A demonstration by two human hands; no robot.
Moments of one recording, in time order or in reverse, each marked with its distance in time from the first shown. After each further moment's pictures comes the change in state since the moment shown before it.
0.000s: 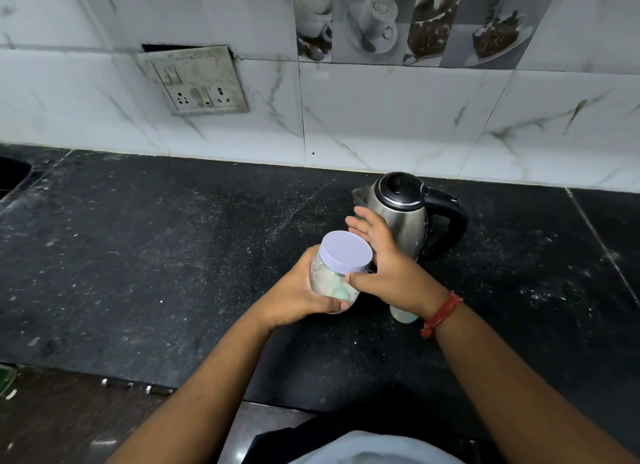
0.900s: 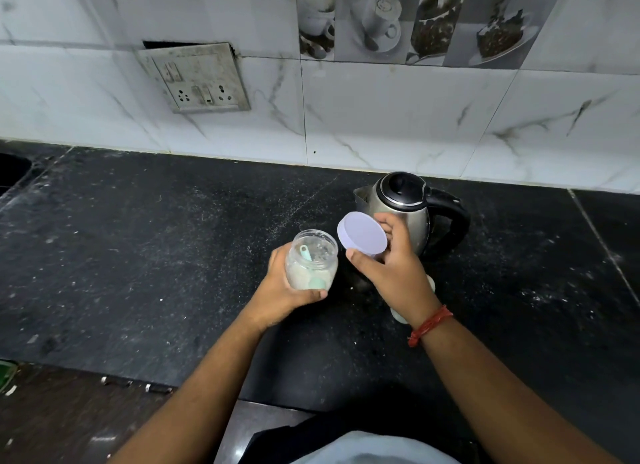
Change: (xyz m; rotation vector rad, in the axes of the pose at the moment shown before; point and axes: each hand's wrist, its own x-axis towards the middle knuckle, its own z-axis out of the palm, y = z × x) left_hand -0.007 -0.022 -0.014 0.001 0.290 0.037; right_hand 0.001 0.017 0.015 0.065 0.432 0.018
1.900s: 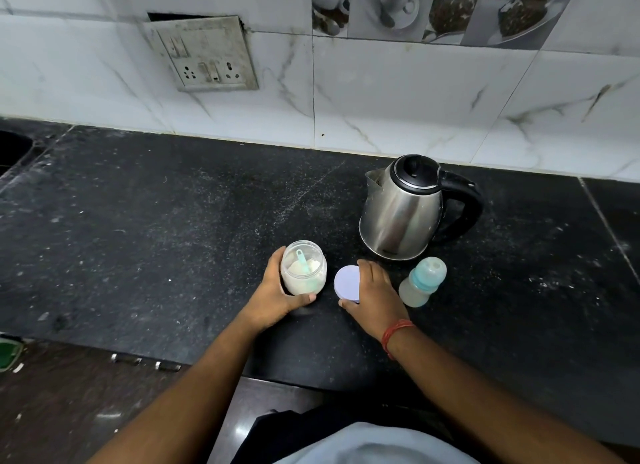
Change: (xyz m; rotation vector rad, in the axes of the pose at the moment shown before) left_hand -0.018 -0.062 -0.022 0.108 -0.045 -0.121; right_hand -0.032 0.102 0.053 -0.788 -0.259 0.035
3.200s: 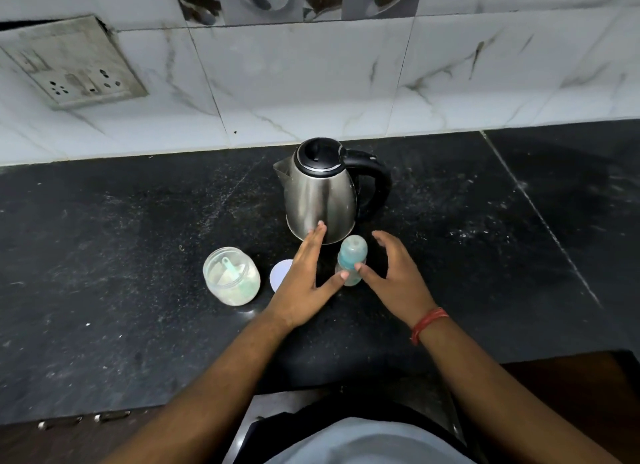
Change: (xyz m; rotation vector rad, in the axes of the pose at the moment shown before) left_hand 0.018 0.080 0.137 0.281 -0.225 0.382; right_hand -0.063 0.084 -0.092 0.452 0.291 0.192
